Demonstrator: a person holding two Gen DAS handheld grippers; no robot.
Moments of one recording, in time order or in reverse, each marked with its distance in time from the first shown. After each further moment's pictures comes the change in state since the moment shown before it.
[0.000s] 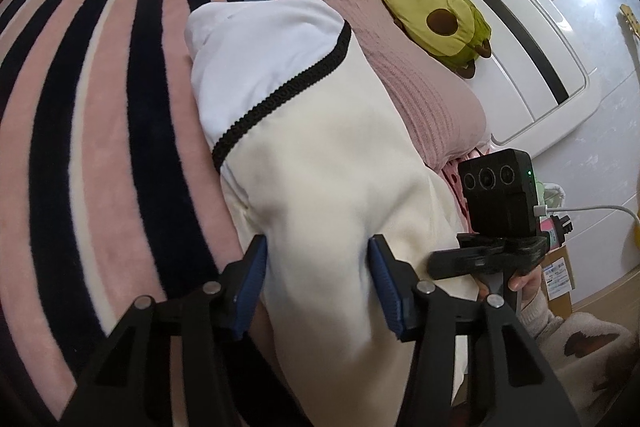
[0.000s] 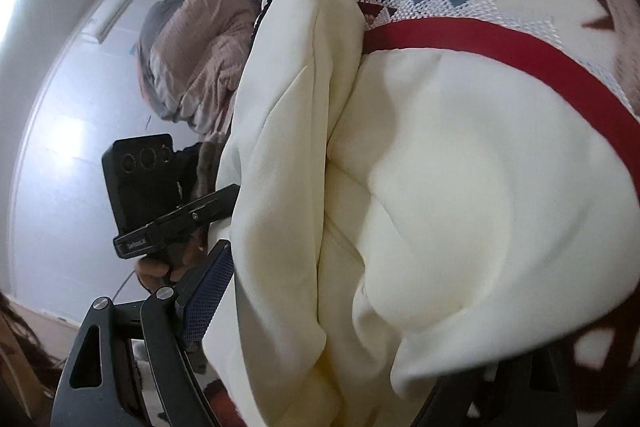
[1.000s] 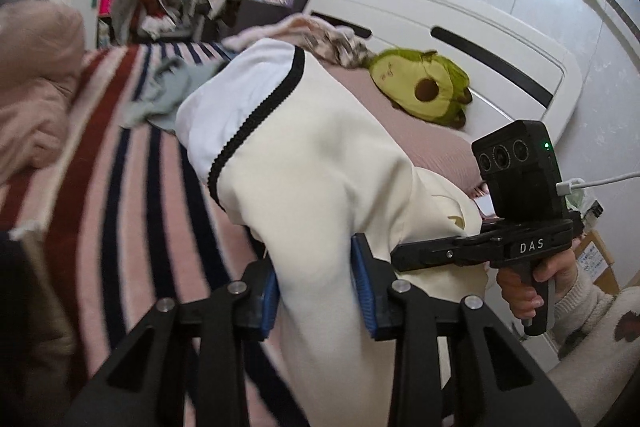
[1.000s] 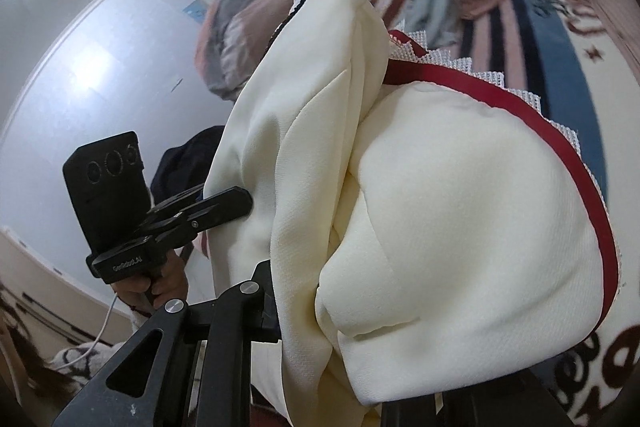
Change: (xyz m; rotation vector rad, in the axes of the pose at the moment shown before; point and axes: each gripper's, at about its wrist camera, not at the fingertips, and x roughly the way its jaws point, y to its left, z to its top) left arm -0.190 -0.066 -0.034 0.227 -0.342 0.274; right arm 0.003 0.169 -0.010 -0.360 -0.070 -0.032
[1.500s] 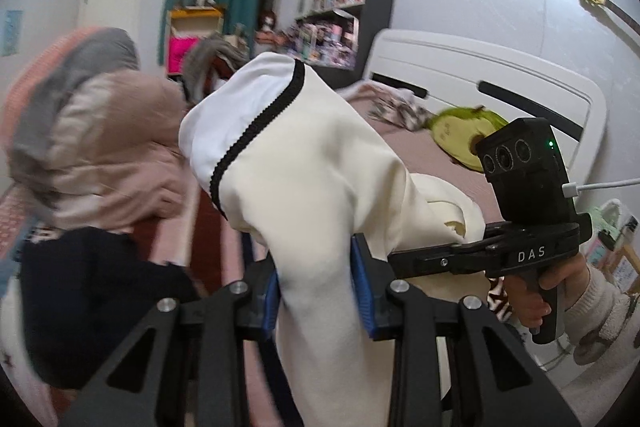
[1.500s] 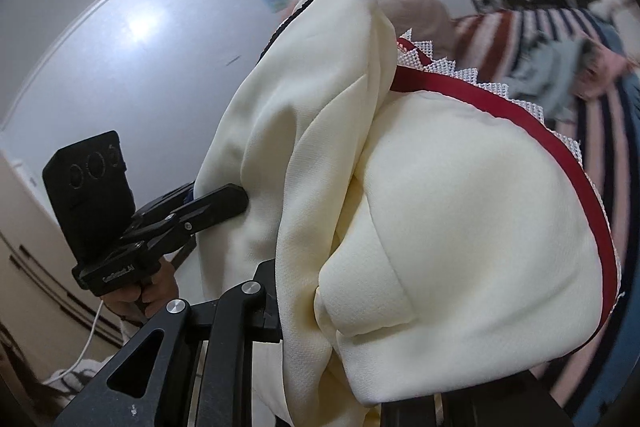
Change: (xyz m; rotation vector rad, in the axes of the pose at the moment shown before) left arm -0.168 0.052 0.006 0.025 -0.193 0.266; right arm 0.069 0.135 0.047 -0.233 0.000 0.111
